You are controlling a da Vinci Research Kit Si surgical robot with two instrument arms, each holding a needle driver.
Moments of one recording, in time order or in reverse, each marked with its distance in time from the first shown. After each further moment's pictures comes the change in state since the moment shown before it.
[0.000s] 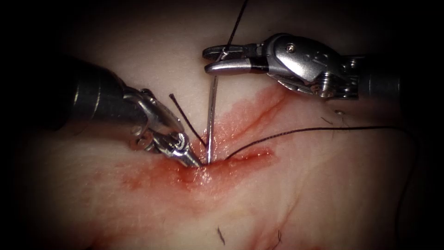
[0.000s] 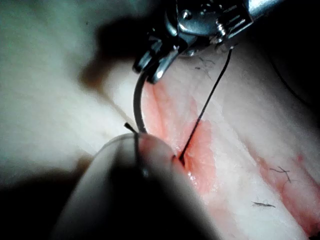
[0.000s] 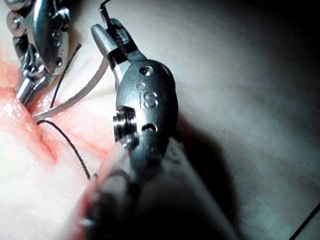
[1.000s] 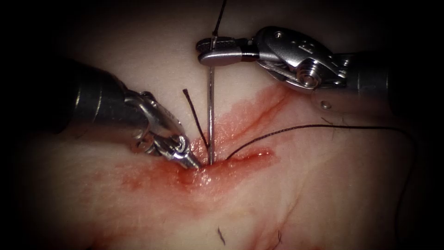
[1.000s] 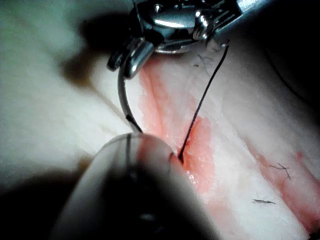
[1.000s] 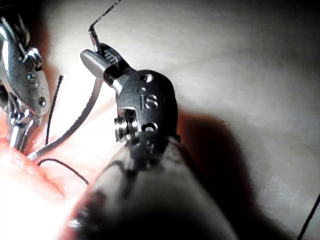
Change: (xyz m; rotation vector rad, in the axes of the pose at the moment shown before) right arm -0.001 0.002 0.000 -0.039 0.047 0.225; left arm 0.000 0.000 0.001 0.000 -0.008 0.004
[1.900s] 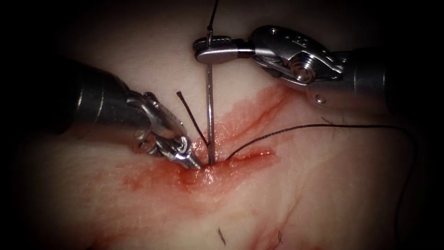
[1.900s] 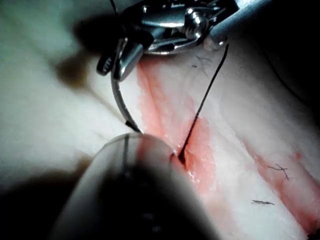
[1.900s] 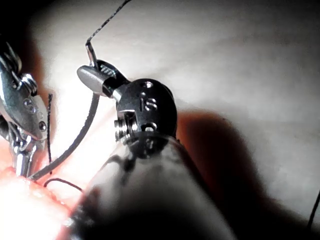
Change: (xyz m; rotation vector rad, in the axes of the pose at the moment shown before) right arm 0.000 0.000 0.000 -0.002 0.006 0.186; left arm 0.000 0.000 0.000 -0.001 -0.006 0.001
